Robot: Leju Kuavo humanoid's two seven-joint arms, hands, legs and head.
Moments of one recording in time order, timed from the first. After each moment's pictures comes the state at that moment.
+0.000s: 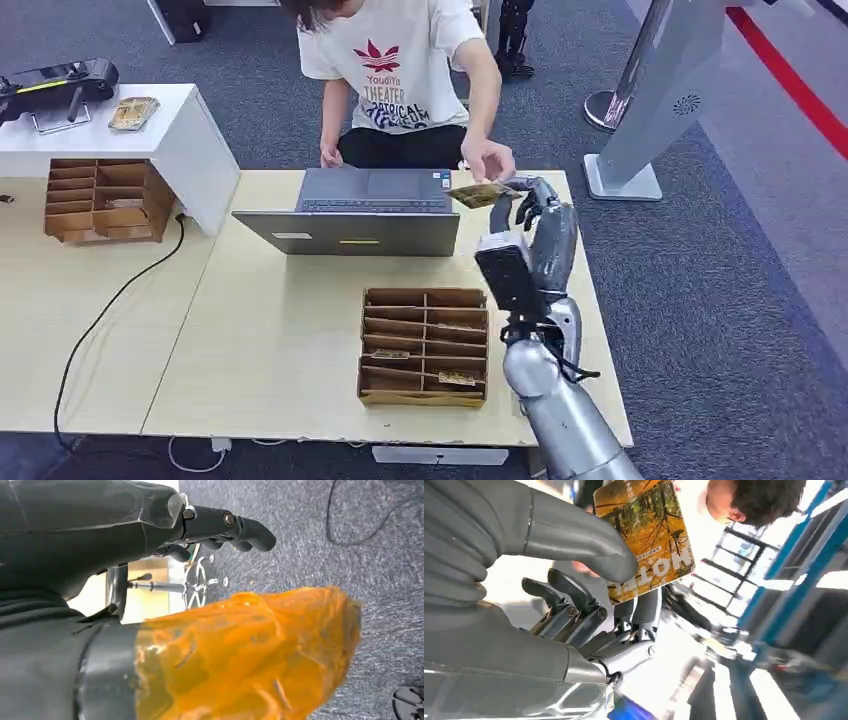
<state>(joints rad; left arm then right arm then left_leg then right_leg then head) -0.11 -0.21 0.91 -0.20 -1.39 0.02 0.45 -0.38 0.18 0.35 -1.36 0.52 -0.55 -0.22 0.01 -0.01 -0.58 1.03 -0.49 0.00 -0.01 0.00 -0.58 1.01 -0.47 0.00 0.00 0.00</state>
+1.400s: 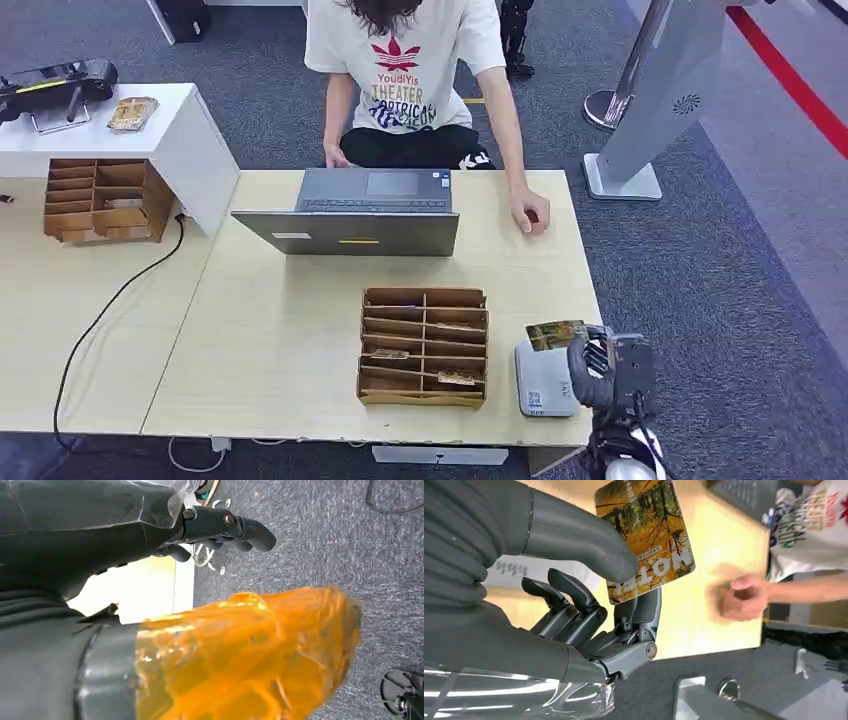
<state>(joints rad) -0.10 -0.21 1.05 -0.20 -1.25 0.07 0.44 0.10 0.08 0.05 -1.50 0.14 -0.23 -0.11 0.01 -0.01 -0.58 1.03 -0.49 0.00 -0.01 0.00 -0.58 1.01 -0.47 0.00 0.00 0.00</state>
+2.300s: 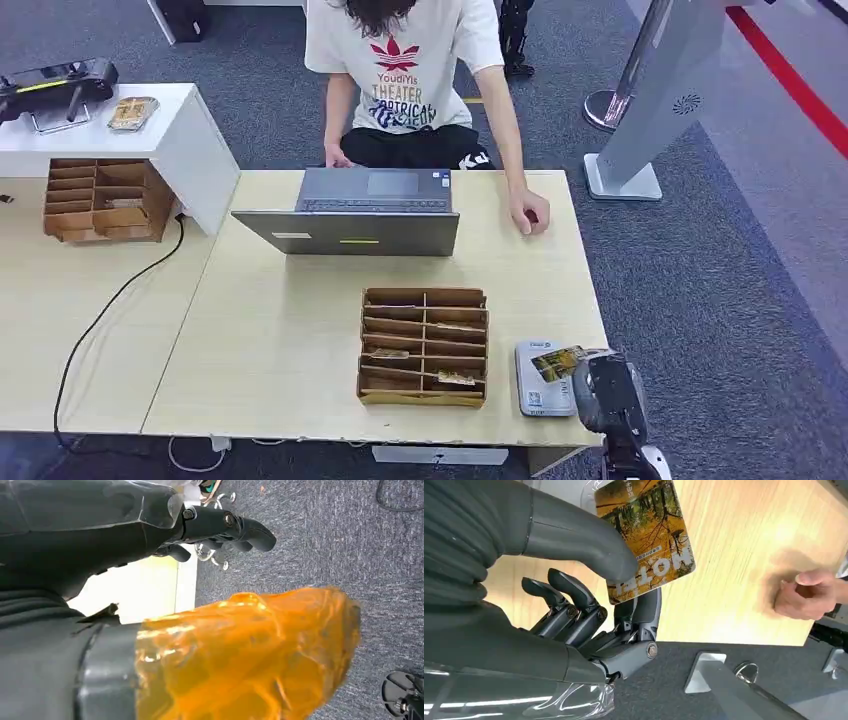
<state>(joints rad) -0.10 -0.21 1.07 -0.20 -1.24 0.08 0.44 0.15 0.05 0.04 -1.52 0.39 -0.22 -0.02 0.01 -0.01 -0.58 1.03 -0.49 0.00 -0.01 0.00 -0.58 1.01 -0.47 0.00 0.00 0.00</state>
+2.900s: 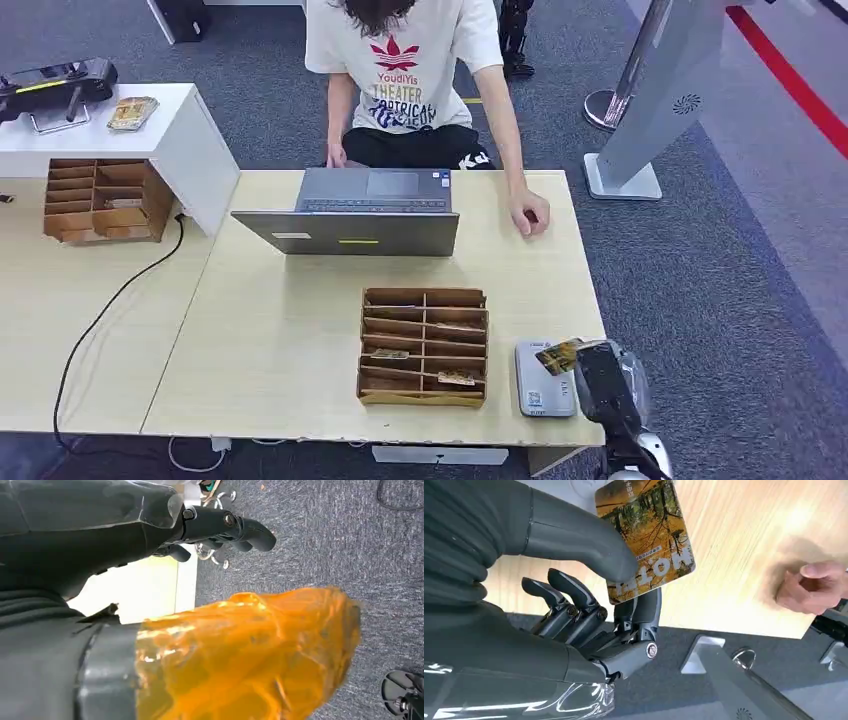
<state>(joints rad) -0.10 -0.21 1.08 -0.20 -1.24 0.07 0.44 0.11 0.03 0.05 -1.49 0.52 -0.24 0.03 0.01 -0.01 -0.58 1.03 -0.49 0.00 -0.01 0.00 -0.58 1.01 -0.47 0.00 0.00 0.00</state>
